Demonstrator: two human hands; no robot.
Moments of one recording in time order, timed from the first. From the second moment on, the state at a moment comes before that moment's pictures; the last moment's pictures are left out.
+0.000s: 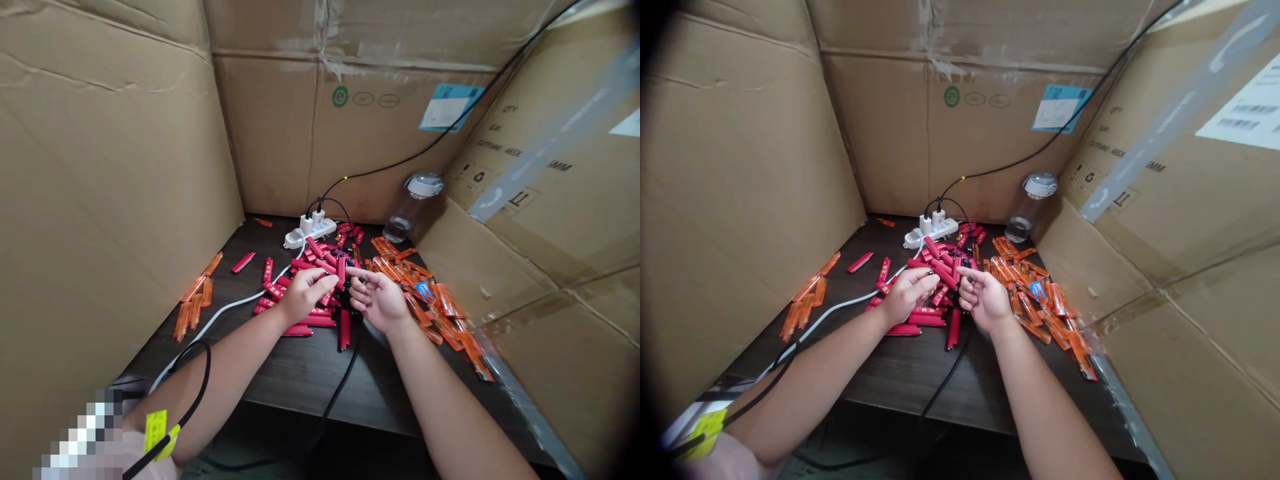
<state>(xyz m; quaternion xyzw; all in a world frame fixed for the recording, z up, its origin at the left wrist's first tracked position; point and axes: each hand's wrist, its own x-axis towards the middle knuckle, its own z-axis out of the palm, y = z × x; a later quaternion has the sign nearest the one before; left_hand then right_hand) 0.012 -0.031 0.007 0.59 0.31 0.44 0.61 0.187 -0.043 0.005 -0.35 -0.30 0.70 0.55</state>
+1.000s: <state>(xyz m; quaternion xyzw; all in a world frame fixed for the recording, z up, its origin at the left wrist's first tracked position) 0.013 -0.031 0.003 0.46 0.26 0.30 0.80 0.179 -0.057 0.008 -0.32 -0.43 0.64 0.56</state>
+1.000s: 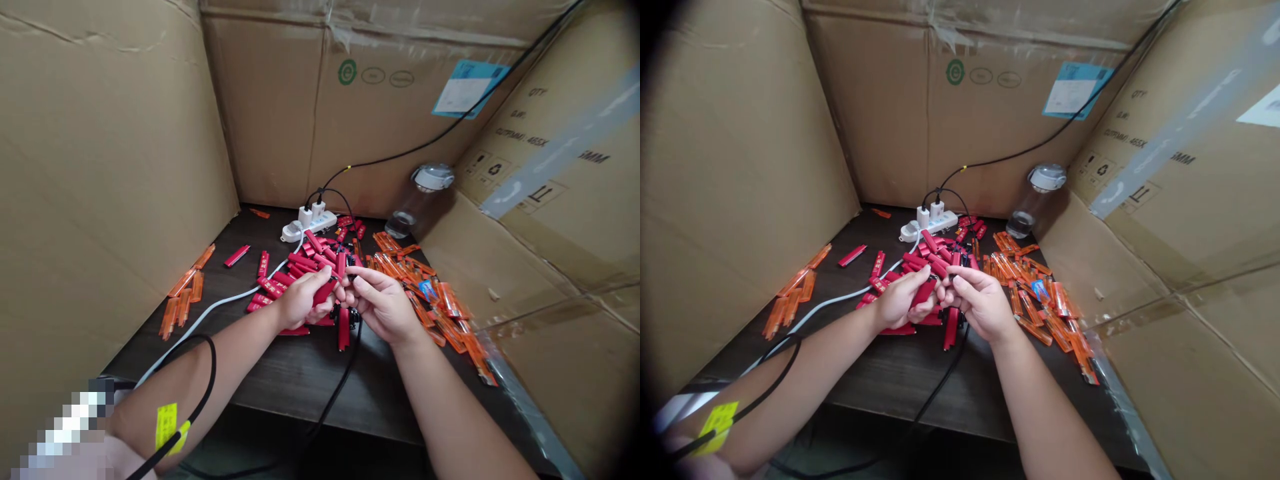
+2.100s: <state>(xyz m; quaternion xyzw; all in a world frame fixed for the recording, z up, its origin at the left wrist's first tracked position) 0.008 -0.011 0.004 0.29 0.31 0.52 0.74 0.190 -0.042 -0.003 -0.59 -0.57 0.34 0.46</state>
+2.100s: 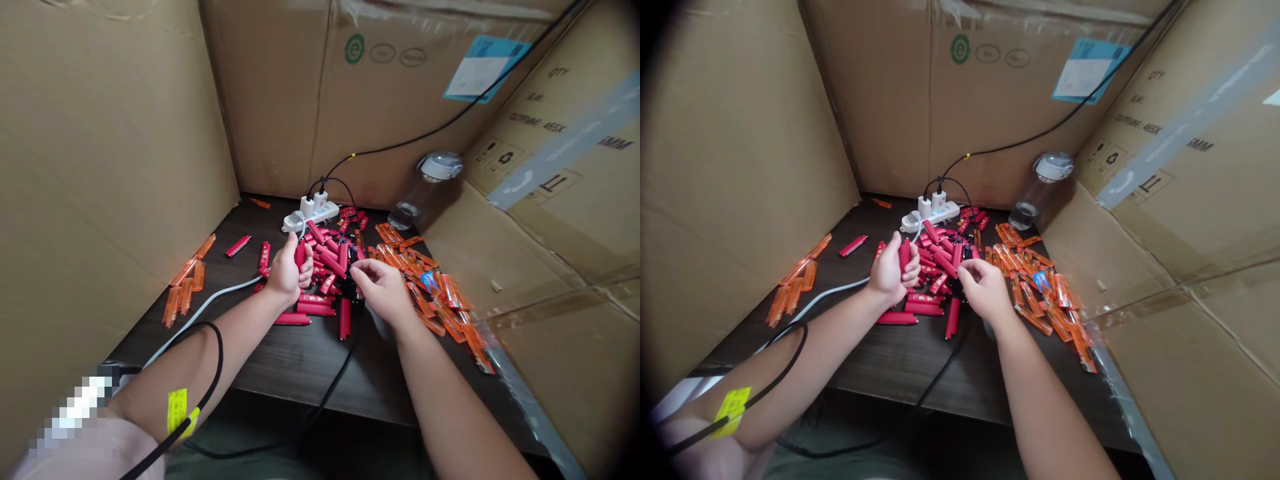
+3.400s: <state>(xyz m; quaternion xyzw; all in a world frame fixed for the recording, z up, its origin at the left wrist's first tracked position) 0.011 -0.017 0.006 0.33 0.34 0.55 0.69 0.179 -0.039 -0.014 -0.65 -0.75 0.06 0.08</state>
